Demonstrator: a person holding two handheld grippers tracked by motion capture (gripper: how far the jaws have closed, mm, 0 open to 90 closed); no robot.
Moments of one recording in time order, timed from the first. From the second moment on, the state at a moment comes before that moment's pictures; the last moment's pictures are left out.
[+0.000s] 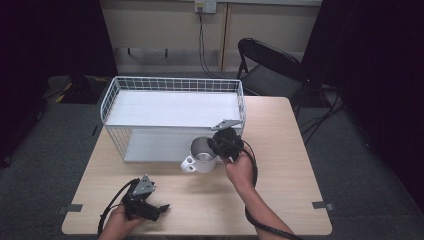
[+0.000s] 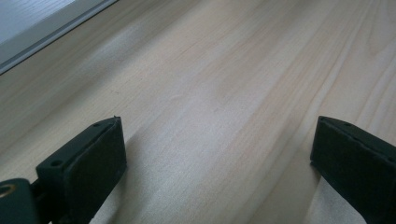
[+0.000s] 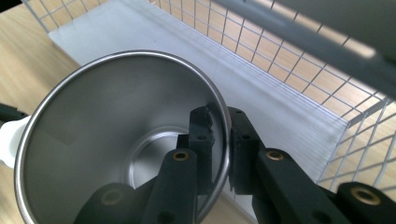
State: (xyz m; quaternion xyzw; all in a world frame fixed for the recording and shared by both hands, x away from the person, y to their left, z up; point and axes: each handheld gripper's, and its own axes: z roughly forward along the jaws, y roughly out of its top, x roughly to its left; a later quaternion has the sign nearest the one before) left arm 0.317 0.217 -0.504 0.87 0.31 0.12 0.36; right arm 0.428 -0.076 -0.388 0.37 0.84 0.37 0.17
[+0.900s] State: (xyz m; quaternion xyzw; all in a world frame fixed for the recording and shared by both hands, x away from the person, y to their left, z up) left arm 0.316 0.217 -0.504 0.87 0.31 0.12 0.36; right arm 0.441 -0.053 -0.401 0.39 0.82 0.37 0.20
